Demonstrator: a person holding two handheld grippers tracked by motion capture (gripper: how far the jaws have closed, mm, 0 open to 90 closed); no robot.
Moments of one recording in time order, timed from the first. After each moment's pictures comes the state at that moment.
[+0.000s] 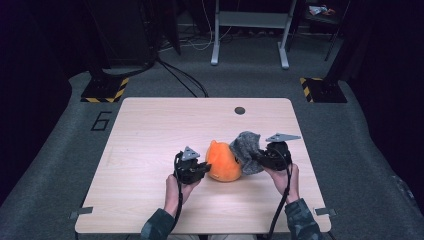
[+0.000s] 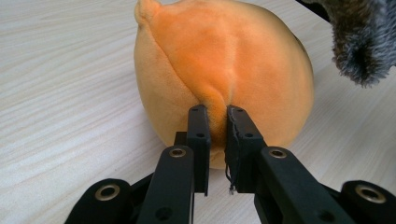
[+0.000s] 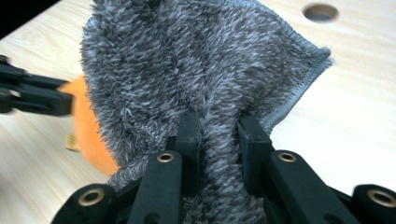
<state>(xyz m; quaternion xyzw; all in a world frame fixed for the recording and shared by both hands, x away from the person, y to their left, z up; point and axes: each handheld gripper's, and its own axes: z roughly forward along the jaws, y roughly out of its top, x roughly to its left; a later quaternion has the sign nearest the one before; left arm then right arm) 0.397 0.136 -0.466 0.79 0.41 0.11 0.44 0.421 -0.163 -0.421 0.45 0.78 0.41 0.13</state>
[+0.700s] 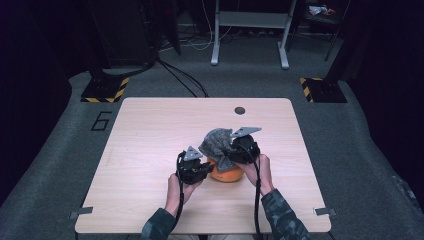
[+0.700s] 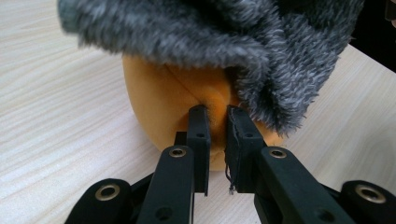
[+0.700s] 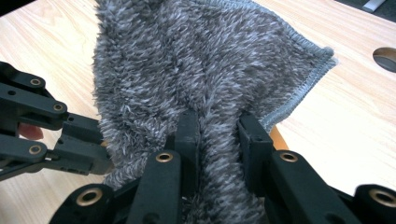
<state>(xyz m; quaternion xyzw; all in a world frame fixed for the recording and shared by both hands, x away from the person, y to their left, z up) 0.396 0.130 -0.463 0.79 0.39 0.11 0.45 0.440 -0.077 -0.415 0.37 0.83 0.38 0.15</state>
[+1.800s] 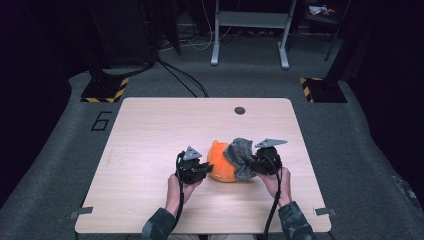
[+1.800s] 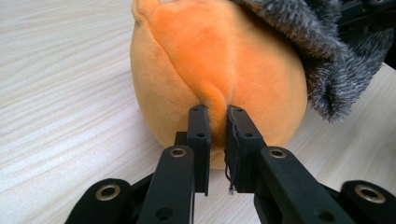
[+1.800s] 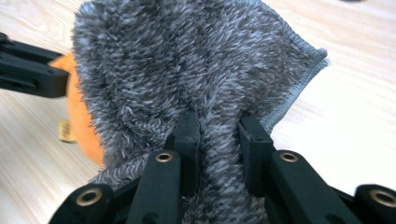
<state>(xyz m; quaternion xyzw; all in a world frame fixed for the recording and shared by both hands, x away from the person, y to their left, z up) 0.399 0.132 -0.467 0.79 0.41 0.10 0.45 0.421 -0.144 -0.447 0.44 0.80 0.38 0.14</state>
